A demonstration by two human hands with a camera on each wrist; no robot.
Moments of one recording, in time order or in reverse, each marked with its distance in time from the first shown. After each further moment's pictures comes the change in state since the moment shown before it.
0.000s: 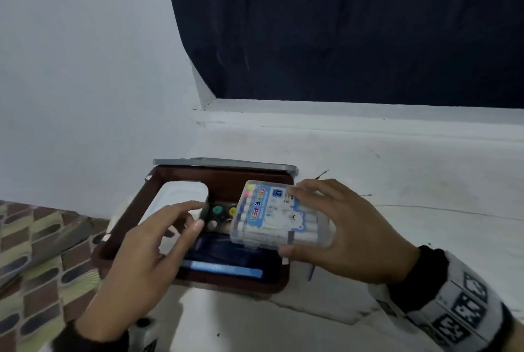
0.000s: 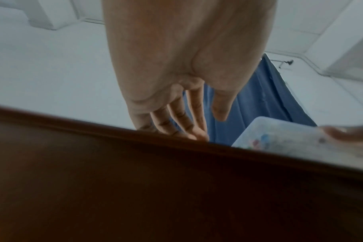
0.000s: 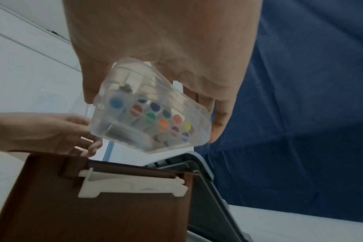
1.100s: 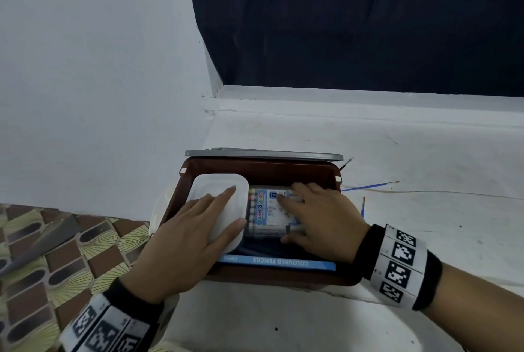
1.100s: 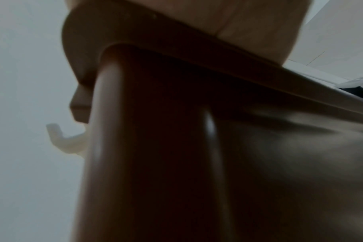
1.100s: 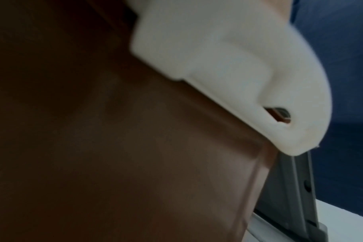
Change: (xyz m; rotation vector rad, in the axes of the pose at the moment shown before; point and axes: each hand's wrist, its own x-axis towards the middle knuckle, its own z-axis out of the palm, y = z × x) left_hand 0.028 -0.087 -0.025 0.304 -0.437 0.036; right_hand 0.080 -0.054 0.094 -0.478 -0.316 0.076
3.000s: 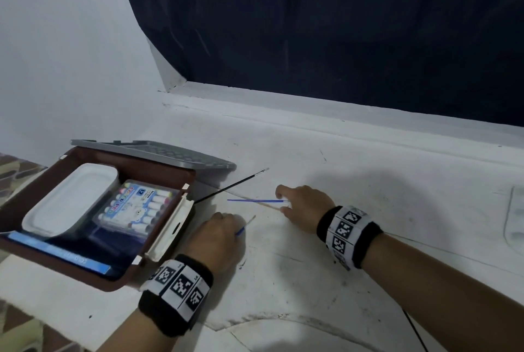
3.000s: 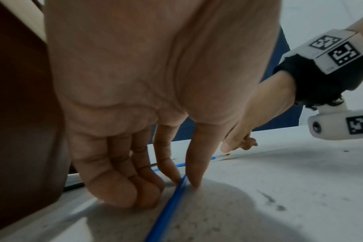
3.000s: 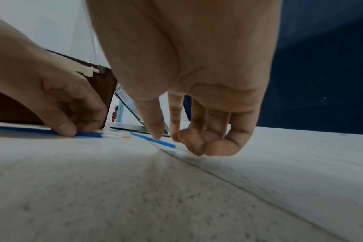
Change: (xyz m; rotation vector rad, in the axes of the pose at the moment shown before) left_hand 0.149 0.260 0.159 0.062 0.005 -0.378; right_hand -0.028 0.280 0.068 0.311 -0.112 0.010
